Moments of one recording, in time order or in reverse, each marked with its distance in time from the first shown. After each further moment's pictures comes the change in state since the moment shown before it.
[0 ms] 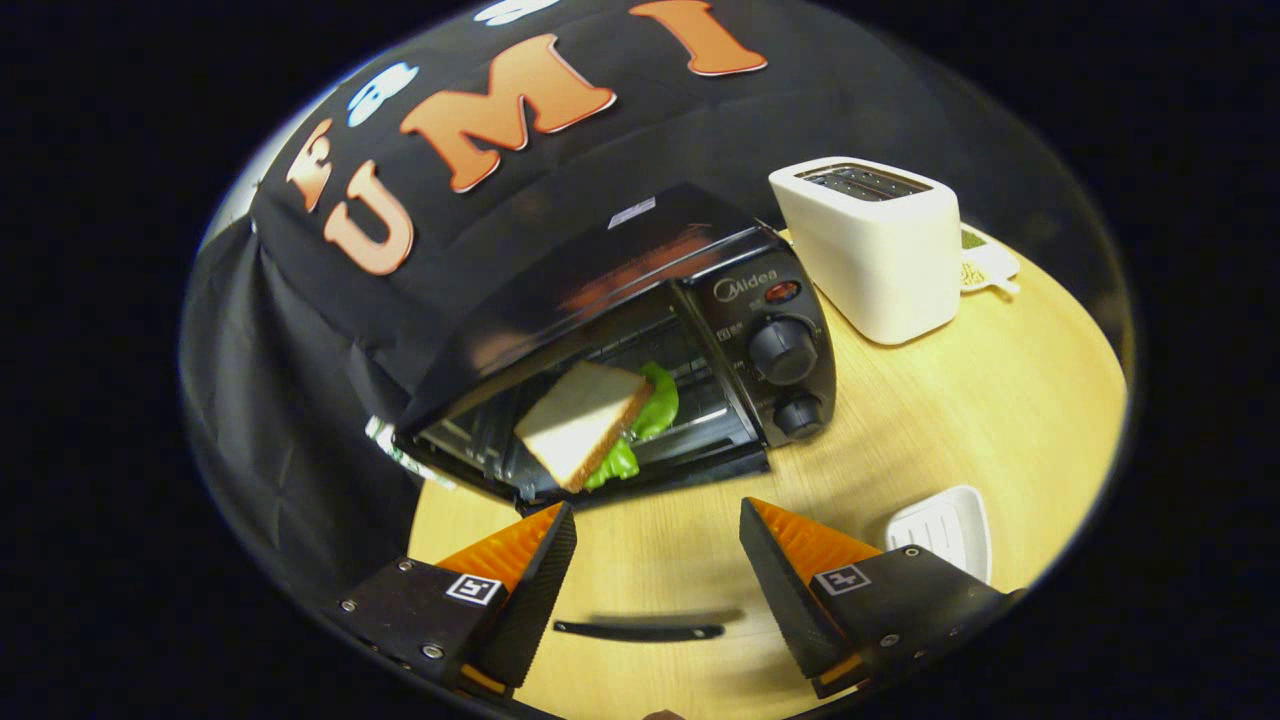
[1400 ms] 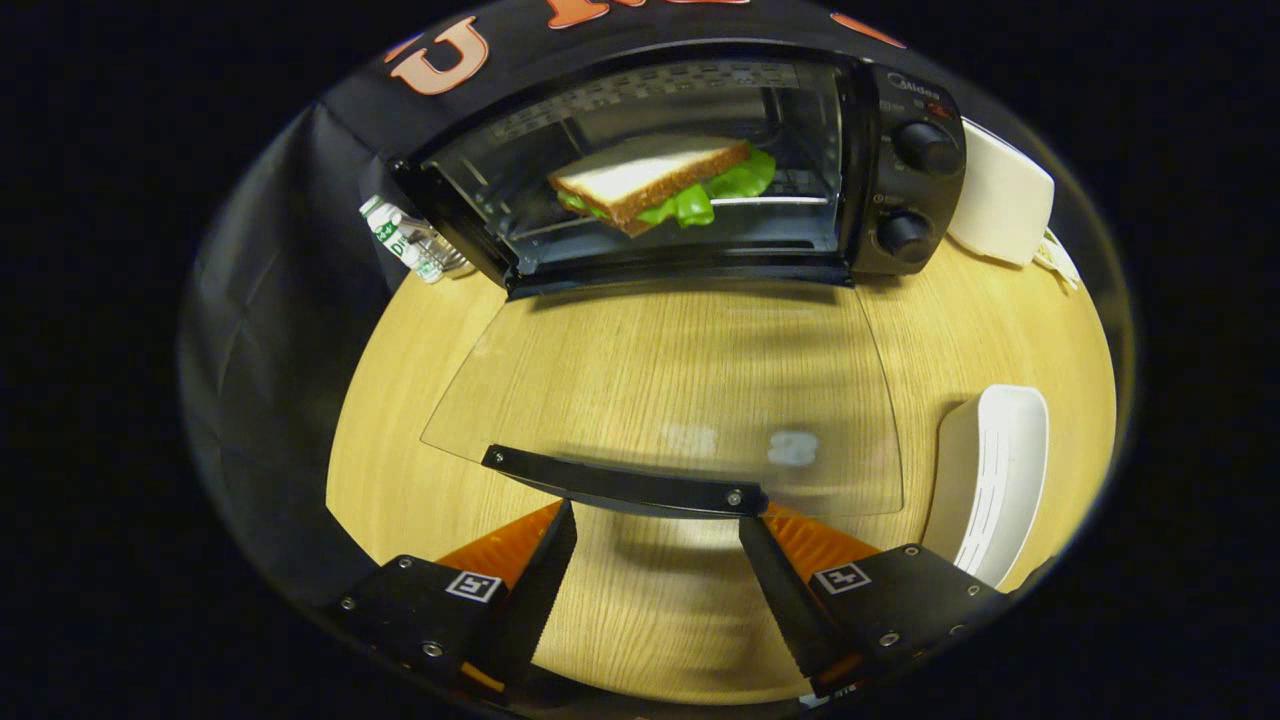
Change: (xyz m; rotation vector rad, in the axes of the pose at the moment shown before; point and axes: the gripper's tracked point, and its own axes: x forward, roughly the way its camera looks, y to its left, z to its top) arm 0.002 0.014 -0.117 -0.247 0.335 -0.007
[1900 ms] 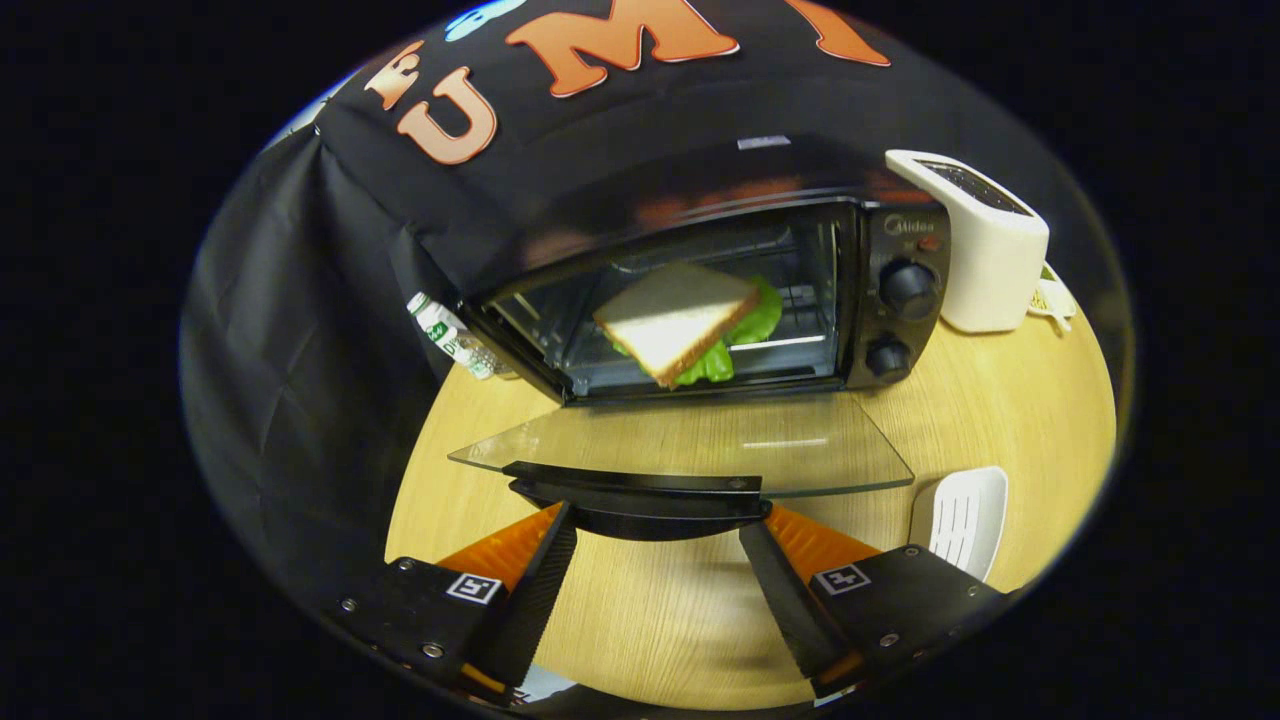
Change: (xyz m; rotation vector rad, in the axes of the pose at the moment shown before) arm -0.045 0.017 0.086 0.067 -0.196 0.090
